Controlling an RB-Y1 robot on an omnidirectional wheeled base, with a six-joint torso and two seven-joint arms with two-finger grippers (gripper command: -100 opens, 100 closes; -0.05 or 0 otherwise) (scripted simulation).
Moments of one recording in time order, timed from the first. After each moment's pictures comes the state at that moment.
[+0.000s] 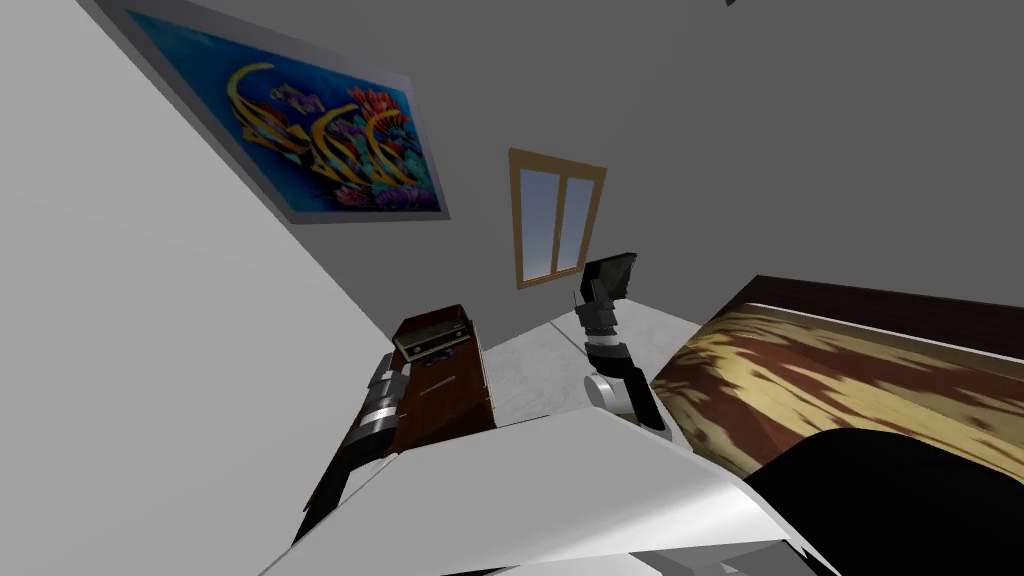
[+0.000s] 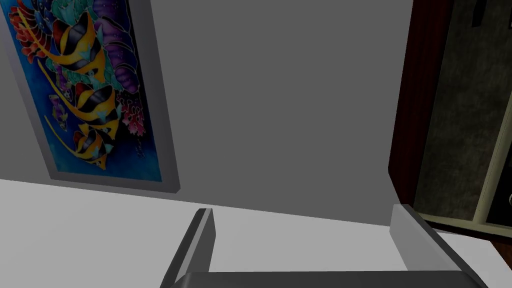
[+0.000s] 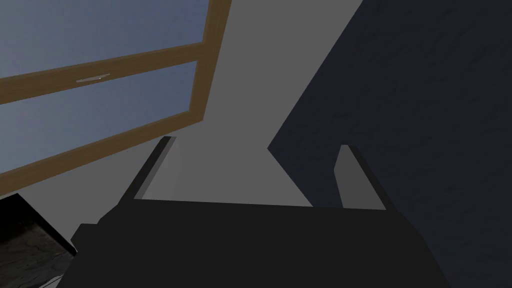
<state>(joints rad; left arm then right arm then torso) 0.55 0.20 0.15 -1.93 0.34 -0.34 -0.02 0.47 -0.04 0.00 -2.35 -0.10 -0.40 0.03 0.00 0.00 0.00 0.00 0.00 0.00</state>
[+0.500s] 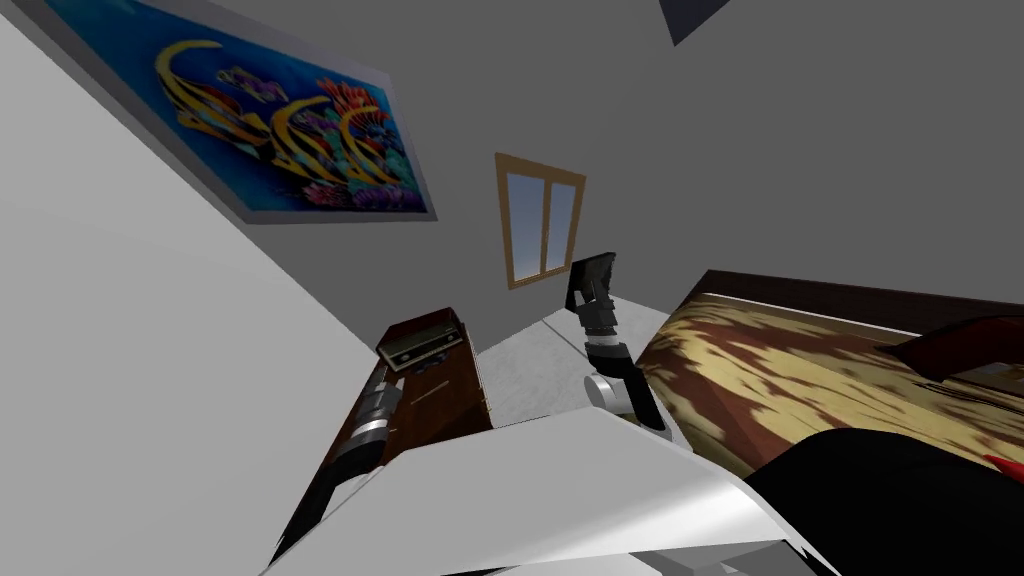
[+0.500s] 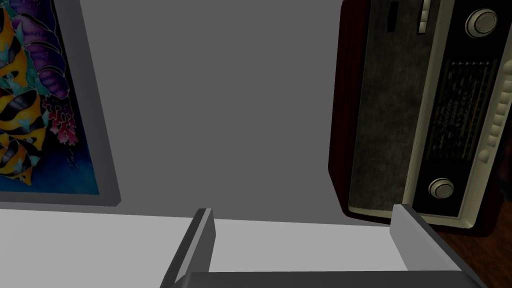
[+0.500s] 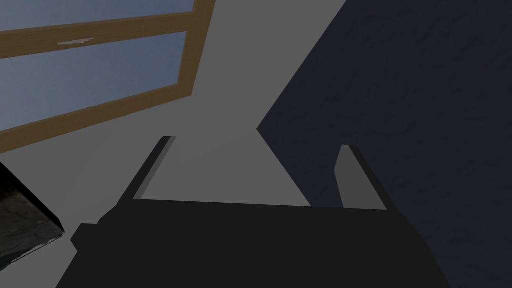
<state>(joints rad) 0.56 0.24 0.19 -1.85 0.42 -0.26 -0.02 0.47 -0.04 0.00 -2.35 -0.10 -0.40 0.03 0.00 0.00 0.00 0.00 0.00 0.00</state>
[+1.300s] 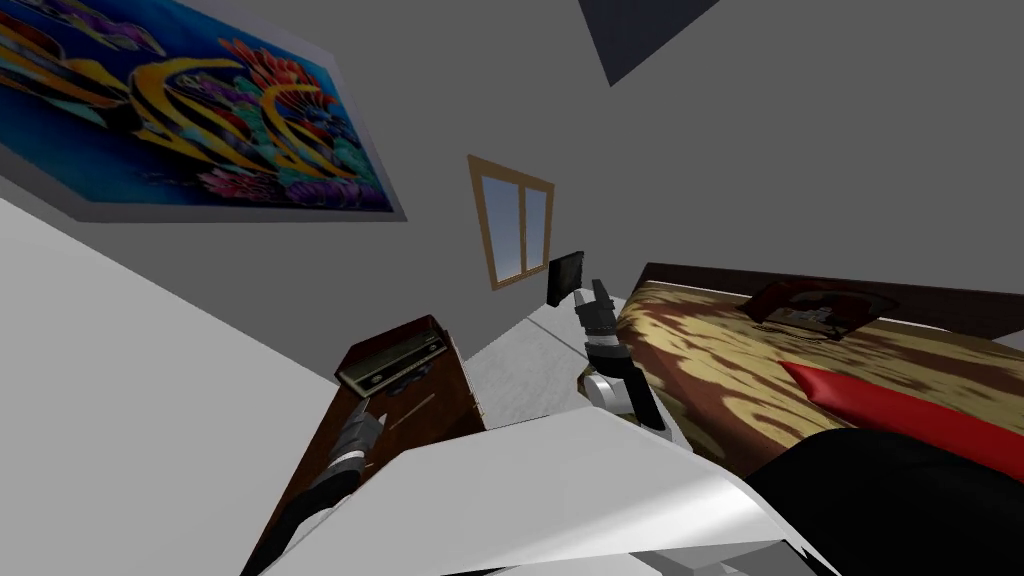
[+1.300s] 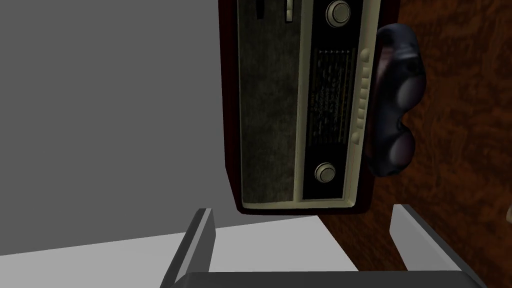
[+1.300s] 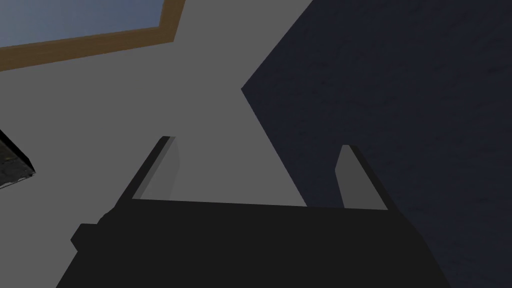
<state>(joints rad) 0.56 0.32 0.27 -1.62 0.59 -0.12 -0.03 0.47 -0.04 0.00 -2.35 -0.10 -0.40 0.03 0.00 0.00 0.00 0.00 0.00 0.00</state>
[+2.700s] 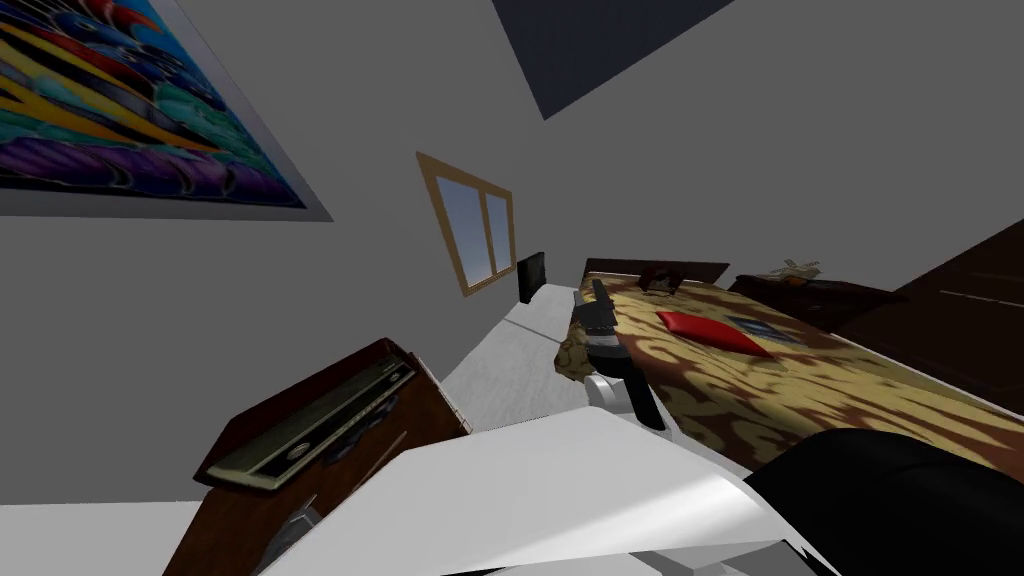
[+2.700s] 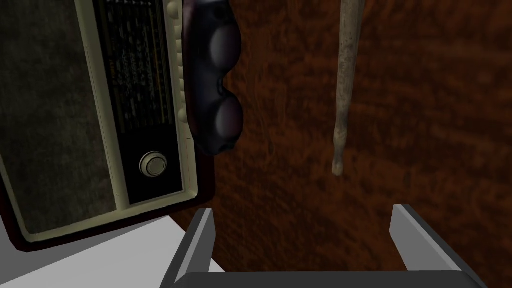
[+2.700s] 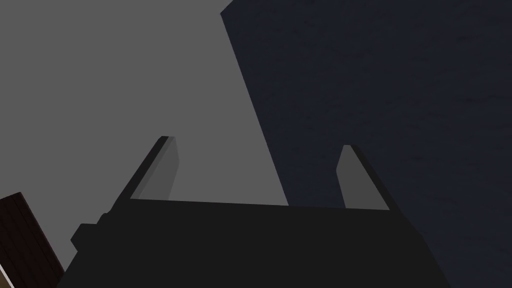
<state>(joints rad) 0.55 0.42 0.37 -1.20 0.89 0.16 -0.07 0.47 -0.04 0.00 -2.35 -0.10 -0.40 0.03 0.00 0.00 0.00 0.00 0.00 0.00</state>
